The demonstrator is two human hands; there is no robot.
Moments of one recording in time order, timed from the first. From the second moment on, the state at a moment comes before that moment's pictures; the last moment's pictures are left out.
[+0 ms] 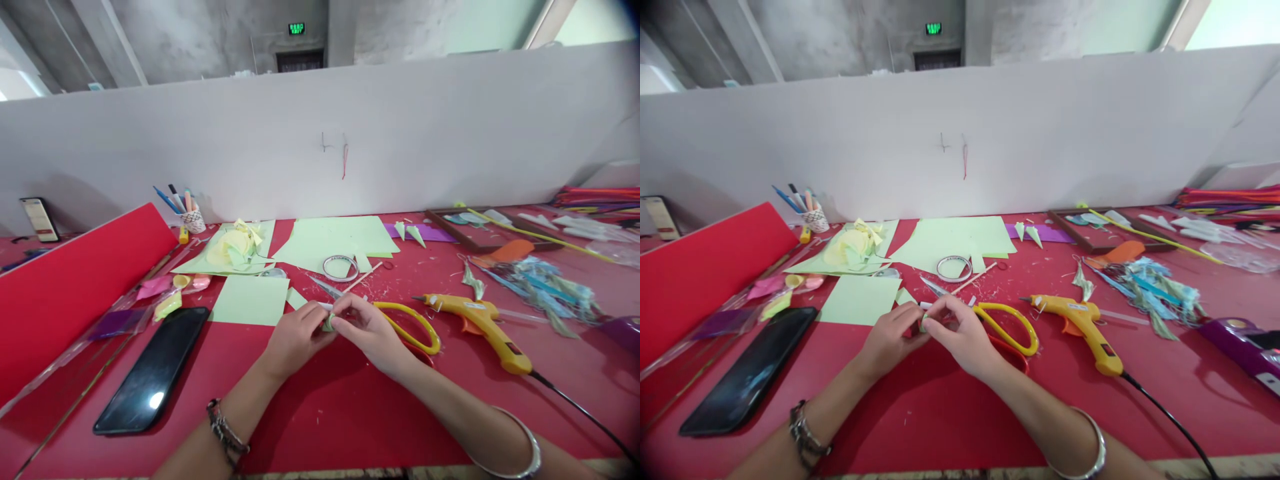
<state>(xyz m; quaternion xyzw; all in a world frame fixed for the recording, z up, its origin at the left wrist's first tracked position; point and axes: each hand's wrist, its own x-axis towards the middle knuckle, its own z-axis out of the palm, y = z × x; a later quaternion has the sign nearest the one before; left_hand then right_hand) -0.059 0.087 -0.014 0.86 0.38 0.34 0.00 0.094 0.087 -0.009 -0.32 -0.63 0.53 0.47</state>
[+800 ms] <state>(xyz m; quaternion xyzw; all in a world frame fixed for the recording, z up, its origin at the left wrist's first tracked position) -0.060 0.087 -0.013 0.86 0.39 0.33 0.03 0.095 0.089 -0.007 -0.34 -0.65 0.52 0.44</state>
